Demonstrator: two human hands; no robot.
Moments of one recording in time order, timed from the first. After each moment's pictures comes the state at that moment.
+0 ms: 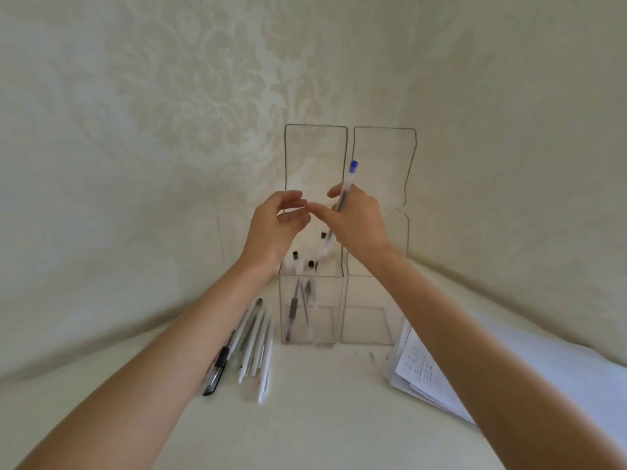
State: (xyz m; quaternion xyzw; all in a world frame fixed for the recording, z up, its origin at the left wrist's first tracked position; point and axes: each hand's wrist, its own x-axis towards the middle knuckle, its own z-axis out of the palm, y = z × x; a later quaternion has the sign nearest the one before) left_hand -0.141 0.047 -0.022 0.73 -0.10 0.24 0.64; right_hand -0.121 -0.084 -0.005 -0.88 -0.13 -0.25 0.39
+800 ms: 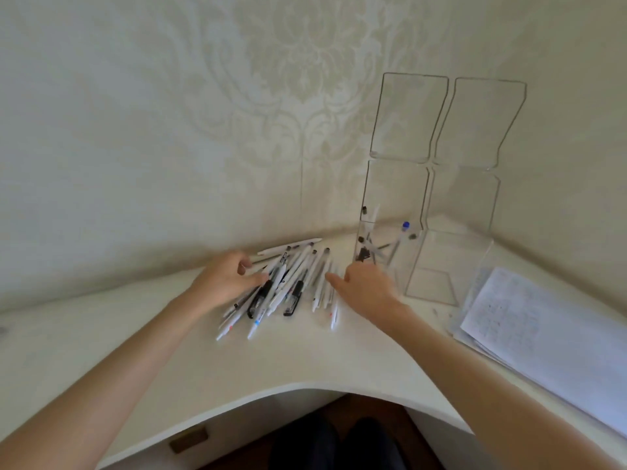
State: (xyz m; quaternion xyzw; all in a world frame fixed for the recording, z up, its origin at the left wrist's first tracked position) left_hand -0.233 0.220 -0.145 0.94 0.12 0.07 0.31; right_hand -0.196 -0.013 -0.128 -0.98 -0.12 0.01 0.14
